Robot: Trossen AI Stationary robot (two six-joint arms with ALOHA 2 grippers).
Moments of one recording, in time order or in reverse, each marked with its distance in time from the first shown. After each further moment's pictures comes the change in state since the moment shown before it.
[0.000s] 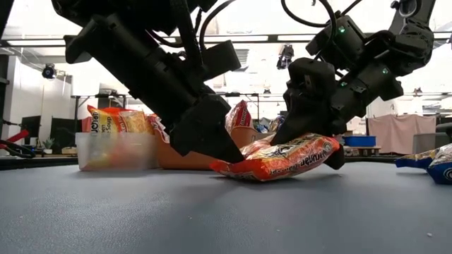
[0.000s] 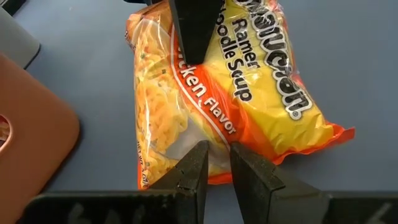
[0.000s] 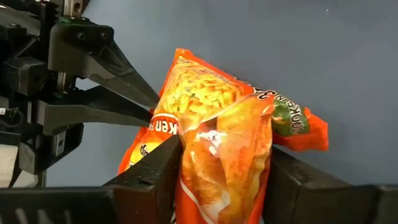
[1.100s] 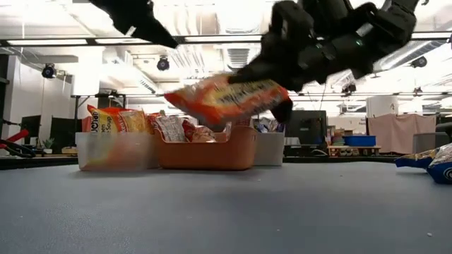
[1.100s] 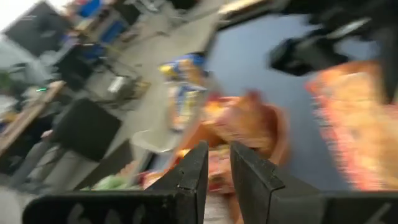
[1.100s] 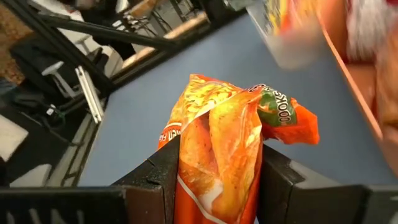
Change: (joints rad) left arm -0.008 -0.703 -0.170 -0.380 -0.331 0.256; right arm -0.004 -0.006 0.156 0.133 0.023 -0.333
